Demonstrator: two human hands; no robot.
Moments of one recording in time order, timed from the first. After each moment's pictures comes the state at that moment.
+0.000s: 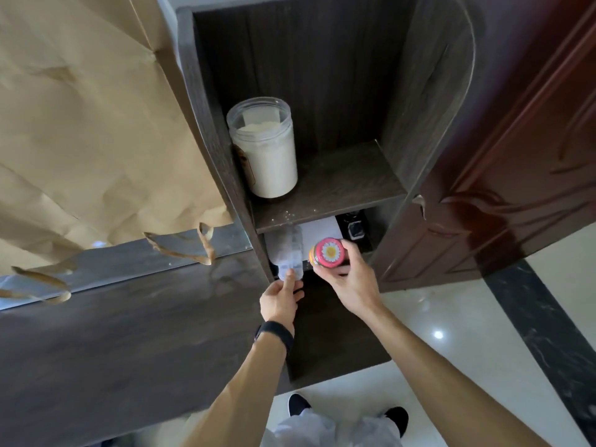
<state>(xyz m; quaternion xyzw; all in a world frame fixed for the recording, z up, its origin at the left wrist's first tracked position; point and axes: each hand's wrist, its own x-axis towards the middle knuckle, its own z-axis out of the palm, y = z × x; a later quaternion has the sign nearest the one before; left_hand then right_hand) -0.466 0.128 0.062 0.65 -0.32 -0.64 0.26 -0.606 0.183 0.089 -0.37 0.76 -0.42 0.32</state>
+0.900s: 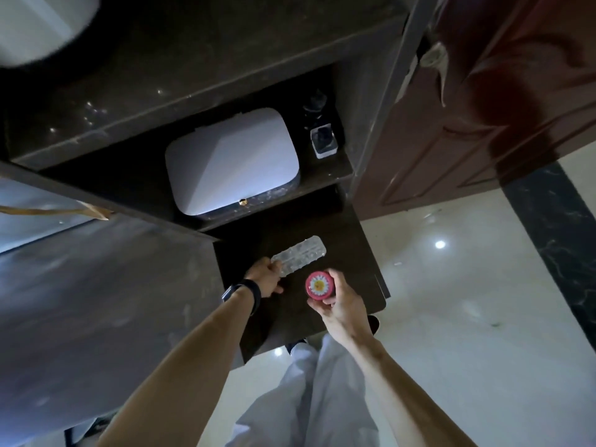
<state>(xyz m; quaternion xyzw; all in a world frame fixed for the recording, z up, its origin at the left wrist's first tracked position) -0.500 0.114 -0.150 0.65 -0.53 -0.51 -0.17 -0.602 0.285 -0.160 -0.32 0.81 -0.29 0.39</state>
